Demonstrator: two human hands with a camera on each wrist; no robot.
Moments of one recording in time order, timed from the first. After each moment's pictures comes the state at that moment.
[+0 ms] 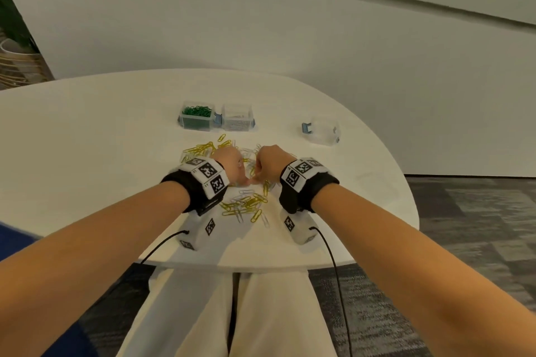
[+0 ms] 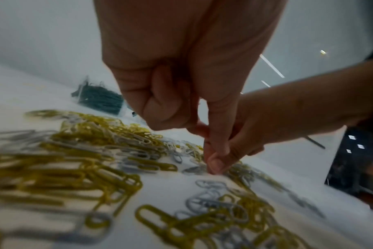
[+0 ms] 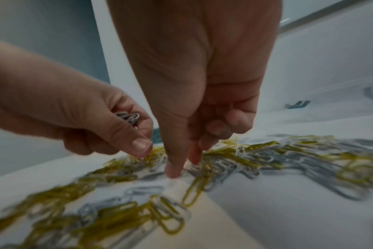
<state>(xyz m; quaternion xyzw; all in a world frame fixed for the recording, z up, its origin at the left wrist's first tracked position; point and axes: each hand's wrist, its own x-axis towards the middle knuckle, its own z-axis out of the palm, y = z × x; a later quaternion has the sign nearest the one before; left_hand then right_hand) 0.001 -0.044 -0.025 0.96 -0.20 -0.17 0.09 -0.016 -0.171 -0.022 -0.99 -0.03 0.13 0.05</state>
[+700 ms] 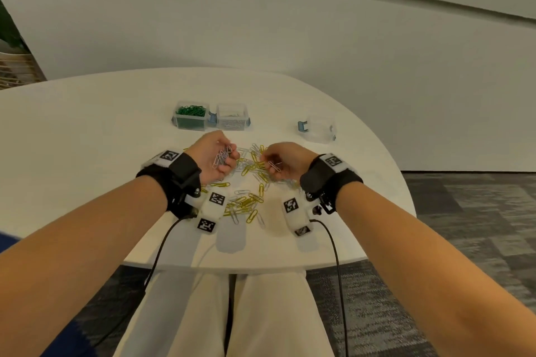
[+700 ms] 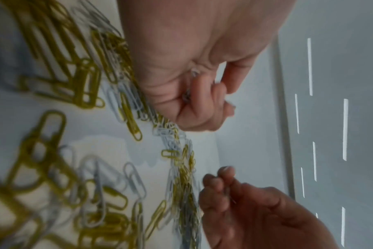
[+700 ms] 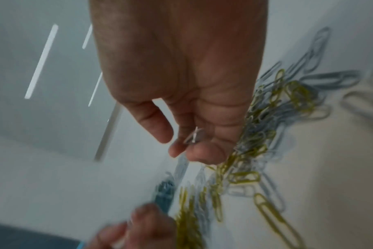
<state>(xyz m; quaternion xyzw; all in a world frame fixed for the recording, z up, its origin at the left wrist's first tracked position) 0.018 -0.020 -0.028 0.52 0.06 -0.40 0.75 -0.021 -0.211 -0.021 -0.72 0.18 0.22 0.63</state>
